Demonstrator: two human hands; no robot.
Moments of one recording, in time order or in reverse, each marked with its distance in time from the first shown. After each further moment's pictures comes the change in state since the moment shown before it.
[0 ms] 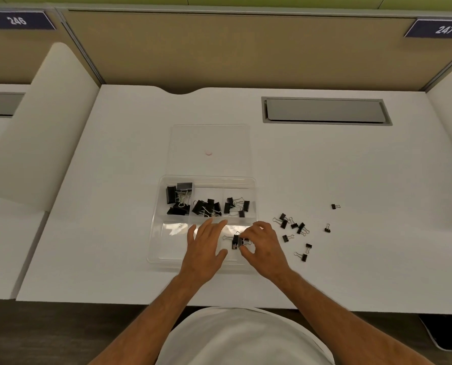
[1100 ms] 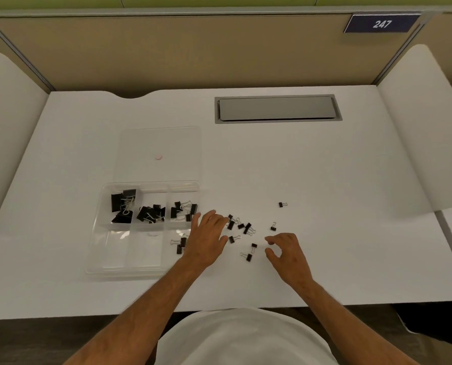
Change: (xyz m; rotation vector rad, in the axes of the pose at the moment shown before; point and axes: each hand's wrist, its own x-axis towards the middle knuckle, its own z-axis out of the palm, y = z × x) left_hand 0.077 0.131 0.061 0.128 -0.093 0.128; right_hand -0.085 0.152 -0.112 0.108 0.052 0.354
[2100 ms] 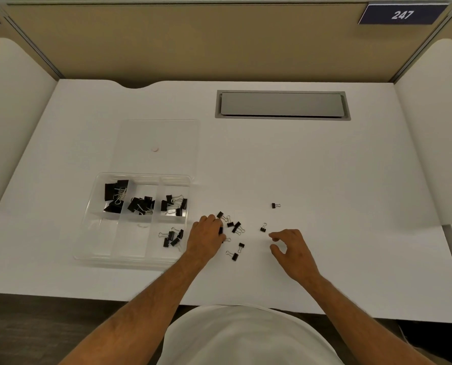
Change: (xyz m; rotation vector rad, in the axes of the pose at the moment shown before) left_hand 0.028 0.032 0.040 -0.005 -0.140 -0.273; right_hand 0.026 0.051 -0.039 0.022 -0.116 -0.078
